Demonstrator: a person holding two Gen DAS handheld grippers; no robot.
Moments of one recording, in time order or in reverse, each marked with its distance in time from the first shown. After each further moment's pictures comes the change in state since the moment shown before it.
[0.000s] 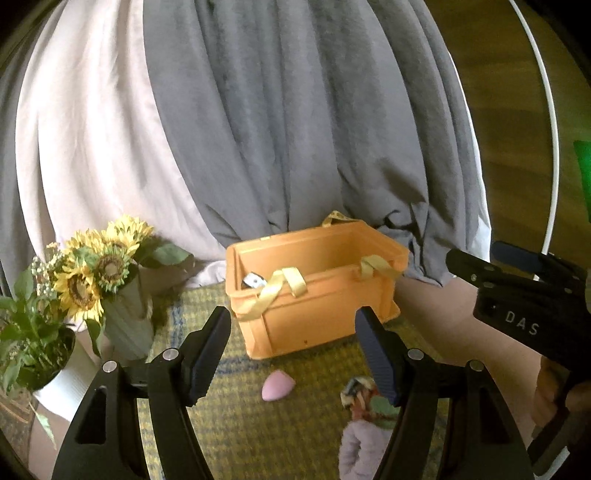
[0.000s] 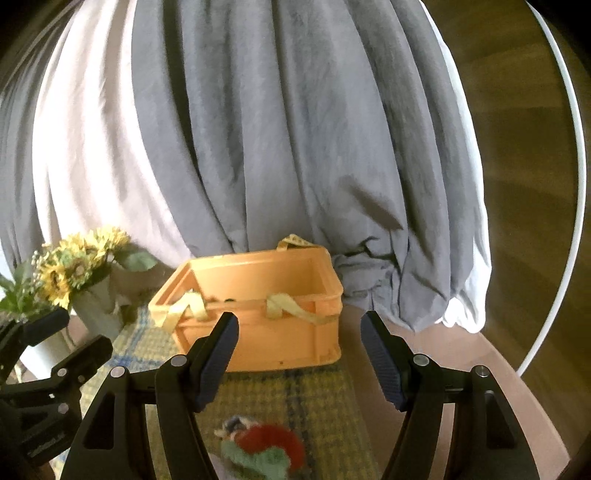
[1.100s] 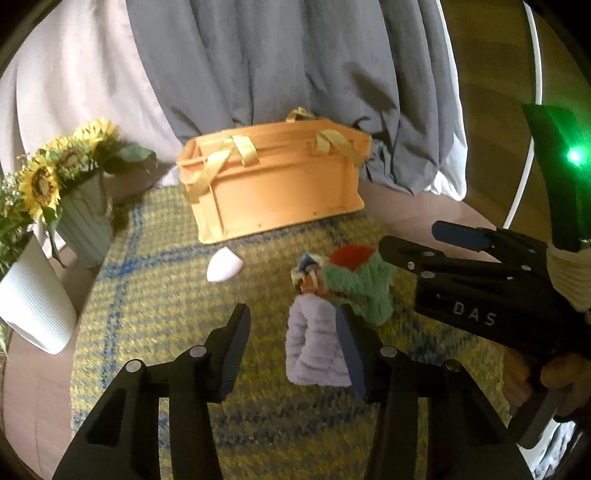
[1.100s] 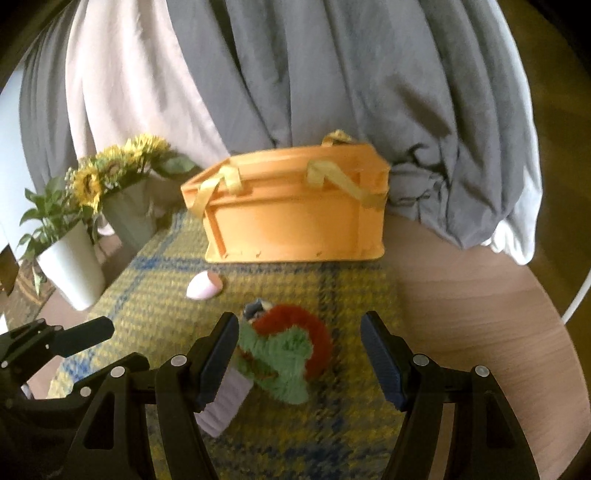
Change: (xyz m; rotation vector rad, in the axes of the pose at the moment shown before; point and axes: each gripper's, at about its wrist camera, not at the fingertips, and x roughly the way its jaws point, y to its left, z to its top) left arm 0.013 -0.040 -0.094 -0.021 0.284 -0.103; right arm 0.021 -0.006 -0.092 -0.066 0.266 0.199
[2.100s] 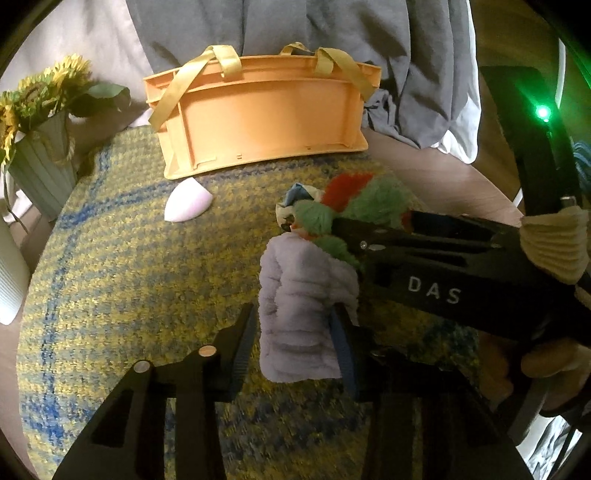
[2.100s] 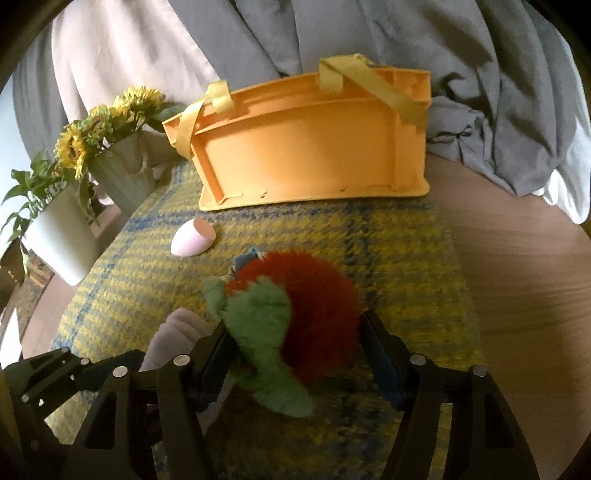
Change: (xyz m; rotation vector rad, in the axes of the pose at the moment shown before) left arm 0.073 0.002 -0.028 -0.044 0.146 -0.065; right arm 0.086 -0.007 -0.028 0.032 0.155 0.112
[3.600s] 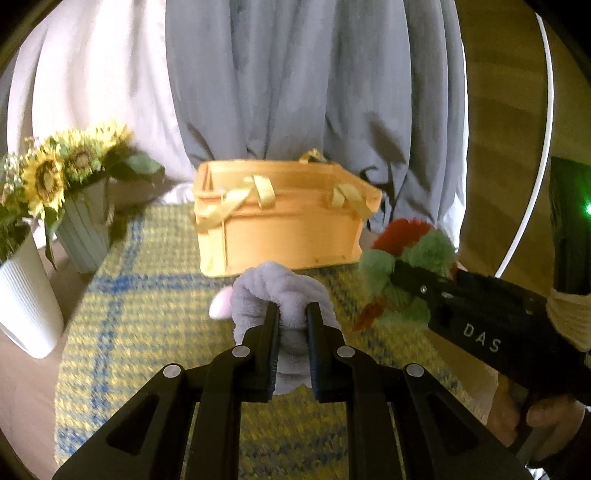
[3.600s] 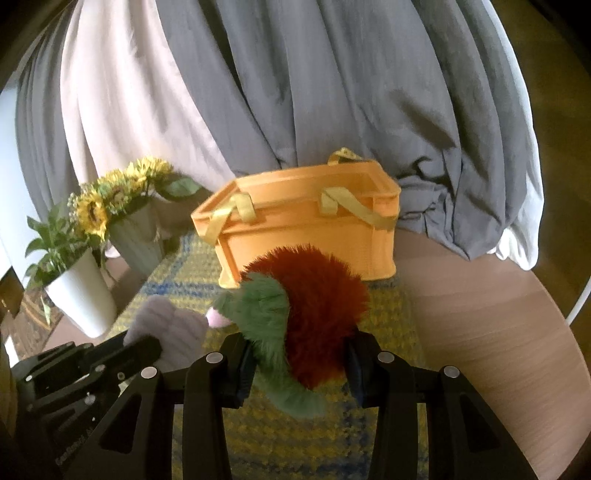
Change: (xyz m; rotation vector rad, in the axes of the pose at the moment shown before) left arm -0.098 0.027 0.047 -0.080 -0.288 -0.025; right arm -0.100 0.037 0.037 0.017 -0.212 -0.103
